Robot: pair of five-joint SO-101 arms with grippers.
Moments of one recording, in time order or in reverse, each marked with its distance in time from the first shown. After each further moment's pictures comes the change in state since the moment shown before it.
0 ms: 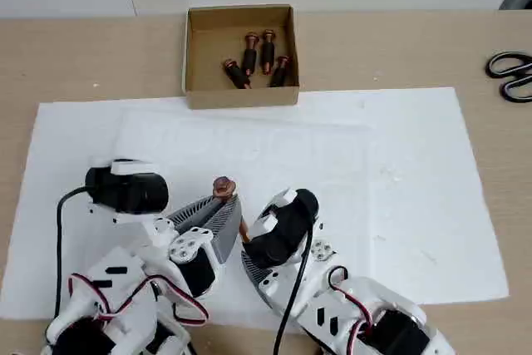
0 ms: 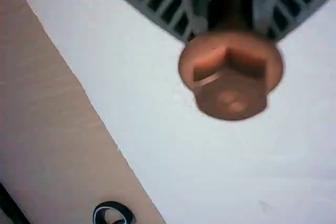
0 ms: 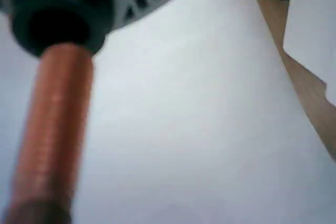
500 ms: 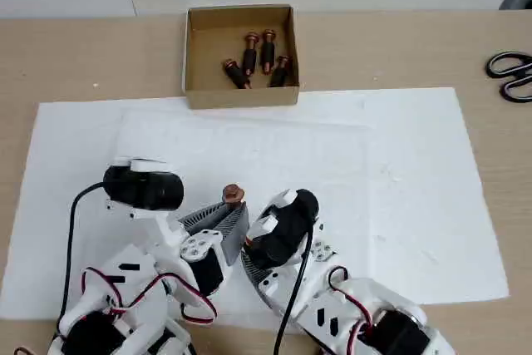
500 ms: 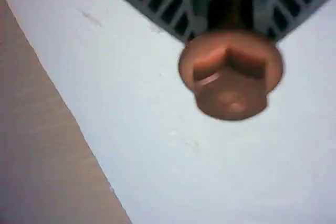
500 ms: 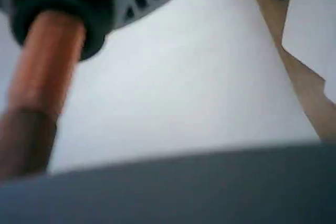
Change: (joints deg) left arm 2.0 0.1 3.4 -0.2 1.9; right arm 0.0 0.0 0.0 0.0 0.0
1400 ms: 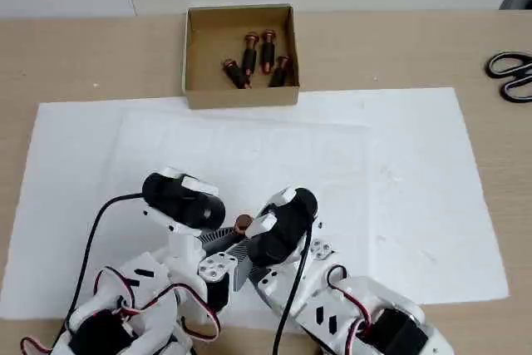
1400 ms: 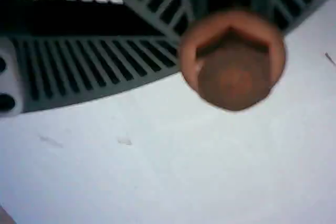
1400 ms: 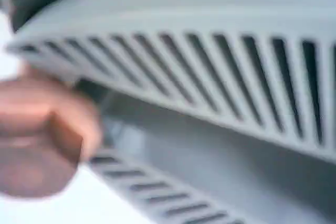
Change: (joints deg) left arm 5.2 -0.4 2.6 7.5 -9.2; right arm 0.0 0.1 0.1 -0.5 -0.1
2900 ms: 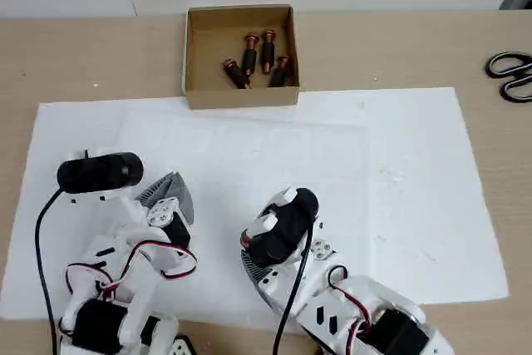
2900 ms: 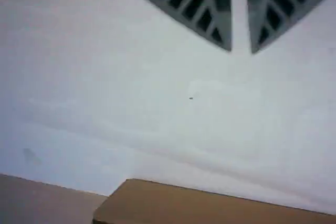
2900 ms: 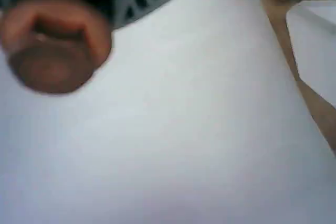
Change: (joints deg) left arm -31.3 0.0 6.9 -12.7 0.4; right arm 0.3 -0.1 0.1 0.0 0.0
